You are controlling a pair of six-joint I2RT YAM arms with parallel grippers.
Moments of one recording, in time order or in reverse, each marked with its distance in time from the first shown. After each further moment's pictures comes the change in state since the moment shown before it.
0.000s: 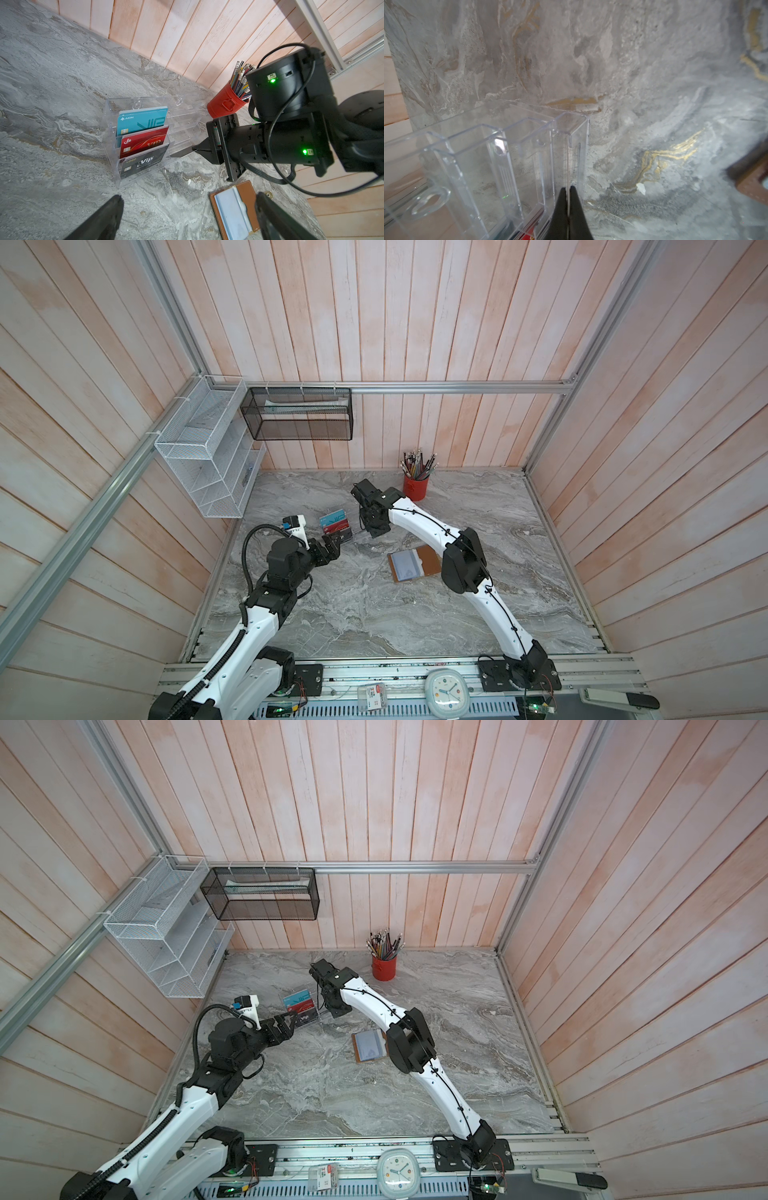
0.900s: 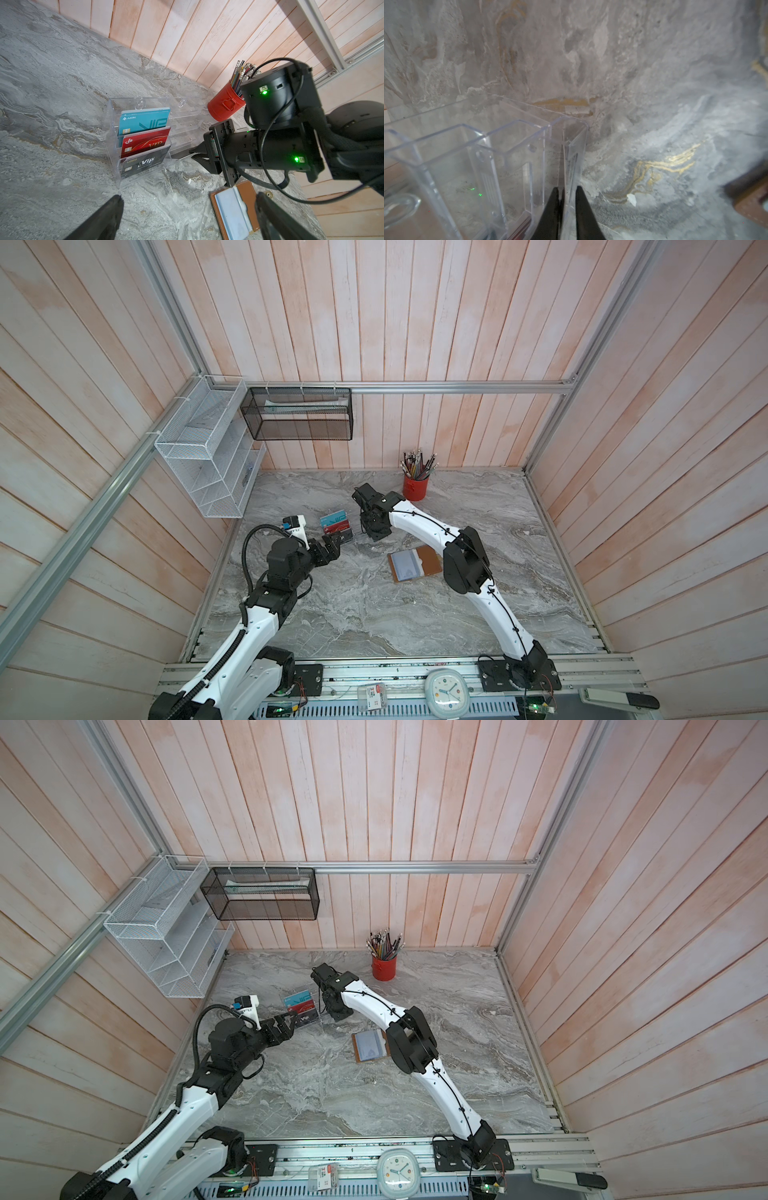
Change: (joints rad) left arm 0.000 -0.001 0.000 -0.005 0.000 0.000; right arm 0.000 -0.042 -0.122 0.076 -0.019 -0.066
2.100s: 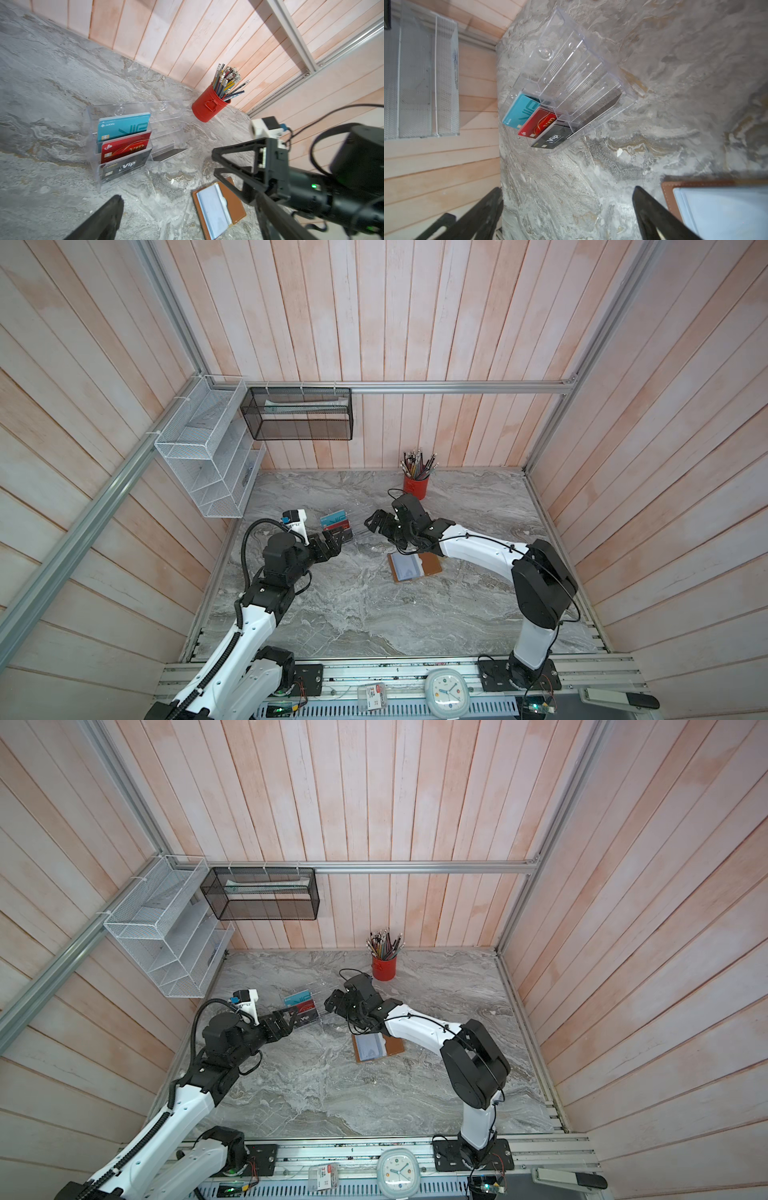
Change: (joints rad) left arm 0.000 -0.026 0.070 -0.056 0.092 -0.032; right arm -0.029 -0.653 -1.009 0.855 -0.236 -0.756
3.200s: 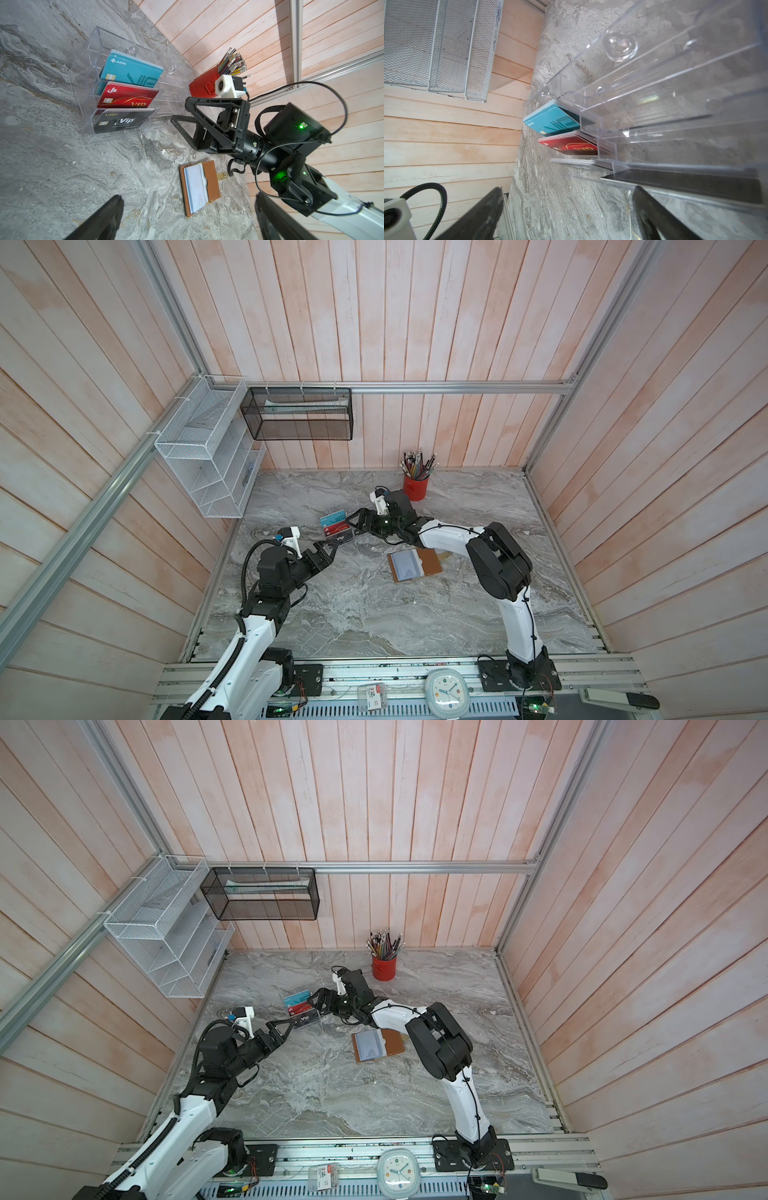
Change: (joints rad) left arm 0.139 -0.027 -0.168 0.076 0.224 -0.232; right arm -0.056 0.316 0.190 0.297 -0.334 -0.143
